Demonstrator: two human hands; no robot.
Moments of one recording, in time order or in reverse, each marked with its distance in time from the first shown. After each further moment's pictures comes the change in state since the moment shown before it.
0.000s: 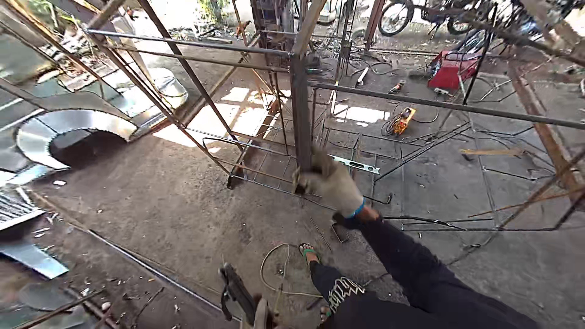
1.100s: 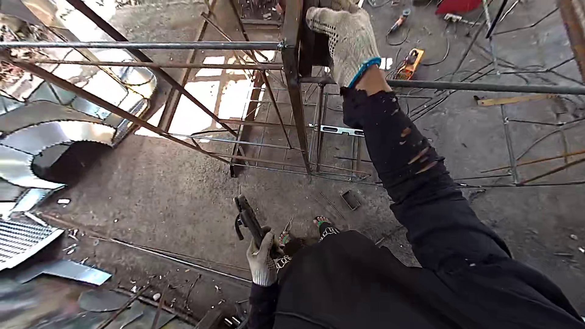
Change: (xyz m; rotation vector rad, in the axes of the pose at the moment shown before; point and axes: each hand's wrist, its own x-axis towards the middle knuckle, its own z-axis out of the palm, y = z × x) left_hand 0.194 0.113 0.097 0.019 -0.298 -0.070; right_hand 0.292 -0.026 -0.085 0.319 0.594 0.081
